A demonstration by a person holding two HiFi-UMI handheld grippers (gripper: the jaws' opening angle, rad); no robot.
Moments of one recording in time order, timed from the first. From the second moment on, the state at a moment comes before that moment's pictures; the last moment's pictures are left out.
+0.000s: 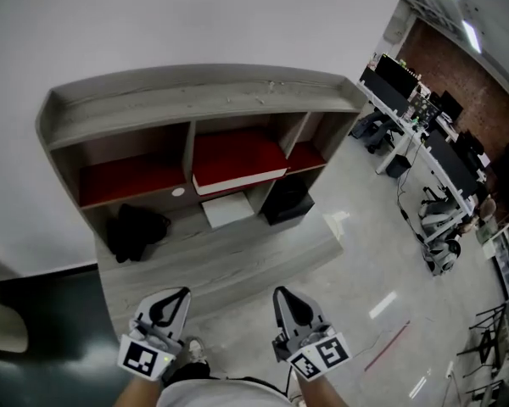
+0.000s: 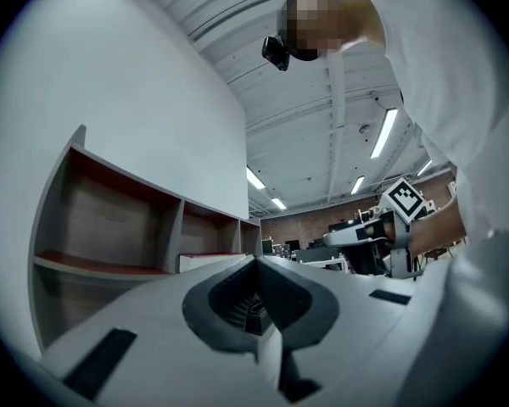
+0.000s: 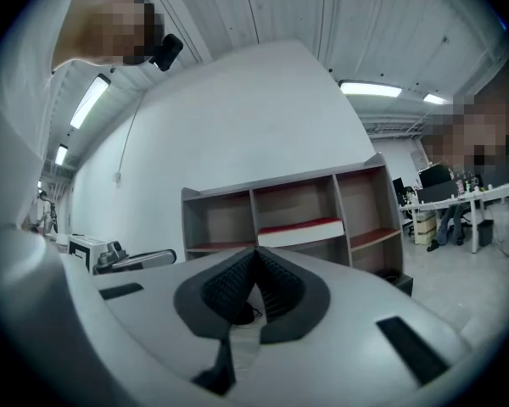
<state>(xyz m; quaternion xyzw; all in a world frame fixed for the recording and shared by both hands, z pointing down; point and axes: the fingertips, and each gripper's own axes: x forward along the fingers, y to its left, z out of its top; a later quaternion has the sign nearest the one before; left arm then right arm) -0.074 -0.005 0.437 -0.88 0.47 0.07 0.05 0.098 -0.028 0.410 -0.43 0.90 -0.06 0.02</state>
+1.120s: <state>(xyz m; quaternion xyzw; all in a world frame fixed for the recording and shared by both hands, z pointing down) -0.072 -0.126 0.431 -0.85 0.52 0.04 0.05 0.087 -0.175 0.421 -0.37 0.92 -0.10 0.03</state>
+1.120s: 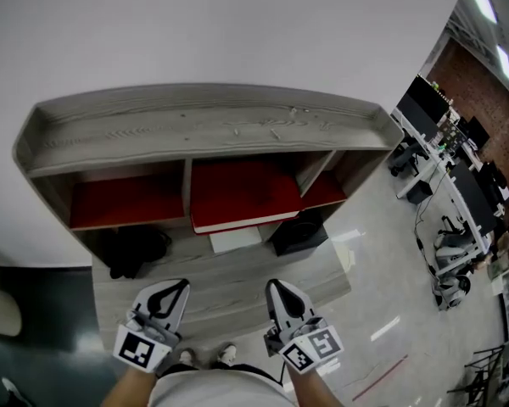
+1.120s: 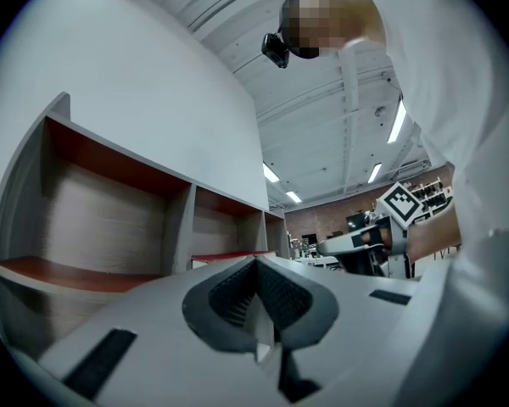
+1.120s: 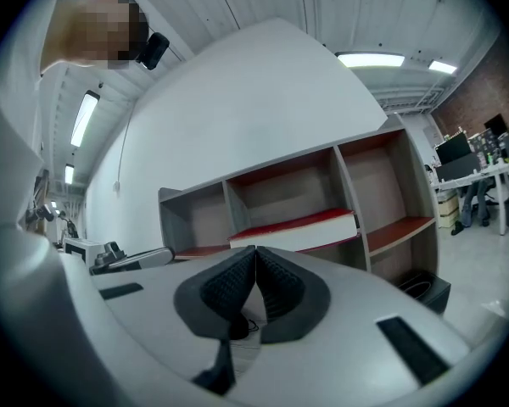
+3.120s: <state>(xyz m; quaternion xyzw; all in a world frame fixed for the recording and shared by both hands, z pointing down) -0.096 -0.128 0.448 -0.84 0.53 0.07 0.03 0.060 -0.335 0.463 -0.34 0.76 -0.49 0.27</state>
